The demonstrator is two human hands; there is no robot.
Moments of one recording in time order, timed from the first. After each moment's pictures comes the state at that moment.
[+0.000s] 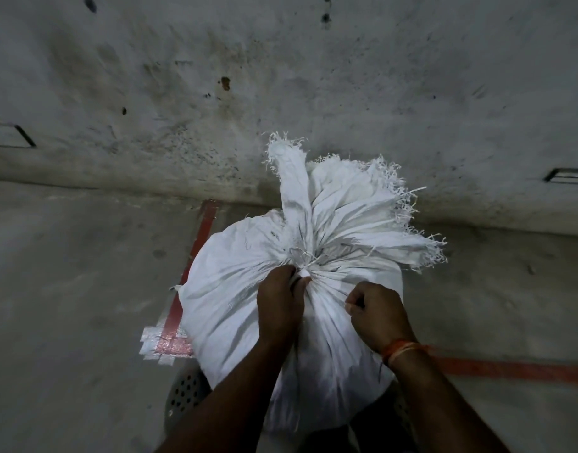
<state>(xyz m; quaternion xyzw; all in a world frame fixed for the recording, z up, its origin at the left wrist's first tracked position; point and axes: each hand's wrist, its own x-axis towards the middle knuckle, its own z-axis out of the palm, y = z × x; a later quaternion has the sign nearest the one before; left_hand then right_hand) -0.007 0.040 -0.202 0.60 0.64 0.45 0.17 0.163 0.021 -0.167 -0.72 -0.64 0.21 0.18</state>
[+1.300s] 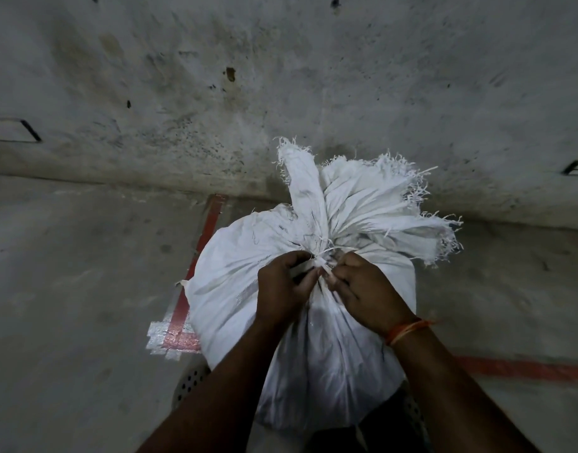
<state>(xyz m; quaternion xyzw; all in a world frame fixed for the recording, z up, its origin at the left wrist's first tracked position) -0.023 0.054 -0.188 0.61 0.59 0.47 0.24 0.144 0.052 -0.154 -0.53 -0.79 0.21 0.22</state>
